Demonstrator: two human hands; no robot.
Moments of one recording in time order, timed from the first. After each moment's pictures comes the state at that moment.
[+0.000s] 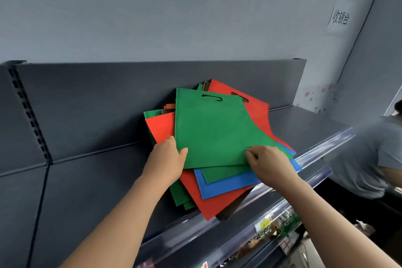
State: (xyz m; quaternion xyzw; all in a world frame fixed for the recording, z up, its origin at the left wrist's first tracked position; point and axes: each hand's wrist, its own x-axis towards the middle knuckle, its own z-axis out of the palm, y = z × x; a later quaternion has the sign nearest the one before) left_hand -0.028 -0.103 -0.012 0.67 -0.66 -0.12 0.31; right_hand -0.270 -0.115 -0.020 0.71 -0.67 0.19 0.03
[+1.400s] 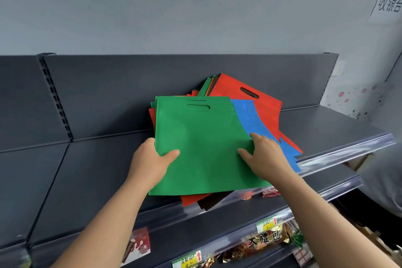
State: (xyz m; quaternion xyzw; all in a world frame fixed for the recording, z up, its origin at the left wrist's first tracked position) left_hand -0.045 -0.059 -0.024 0.71 -0.51 -0.21 0.43; right_hand -0.289 -0.126 -0.018 0.75 -0.63 0.20 -0.02
